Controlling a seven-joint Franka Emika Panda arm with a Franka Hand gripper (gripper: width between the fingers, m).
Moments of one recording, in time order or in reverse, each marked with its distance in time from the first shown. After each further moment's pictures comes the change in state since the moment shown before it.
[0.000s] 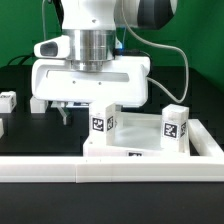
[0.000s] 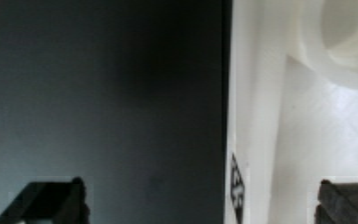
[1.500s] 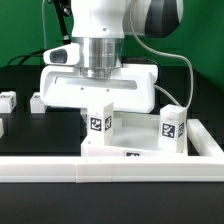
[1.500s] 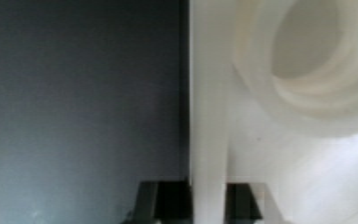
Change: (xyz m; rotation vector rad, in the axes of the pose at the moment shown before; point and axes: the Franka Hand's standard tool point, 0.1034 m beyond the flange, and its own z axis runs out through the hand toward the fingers) arm -0.004 -0.012 0.011 -0.012 0.013 -0.007
